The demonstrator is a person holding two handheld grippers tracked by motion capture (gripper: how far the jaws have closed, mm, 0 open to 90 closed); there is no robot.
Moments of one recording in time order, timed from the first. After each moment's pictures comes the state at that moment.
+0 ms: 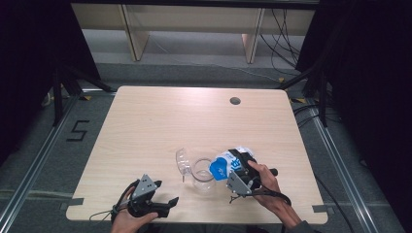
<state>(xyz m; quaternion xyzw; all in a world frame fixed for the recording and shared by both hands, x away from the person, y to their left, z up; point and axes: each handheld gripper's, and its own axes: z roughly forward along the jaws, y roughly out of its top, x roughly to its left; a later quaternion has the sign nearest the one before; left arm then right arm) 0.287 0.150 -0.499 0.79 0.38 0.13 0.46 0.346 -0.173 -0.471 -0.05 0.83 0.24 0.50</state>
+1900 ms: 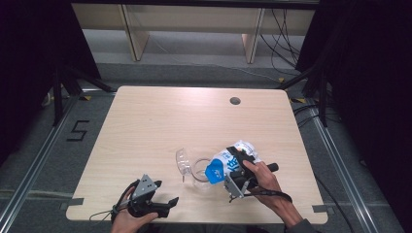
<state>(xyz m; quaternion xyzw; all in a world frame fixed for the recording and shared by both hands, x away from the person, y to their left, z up) 0.287 0.150 -0.499 0.79 0.38 0.13 0.46 0.347 -0.164 -0.464 -0.13 0.81 0.15 0.55</state>
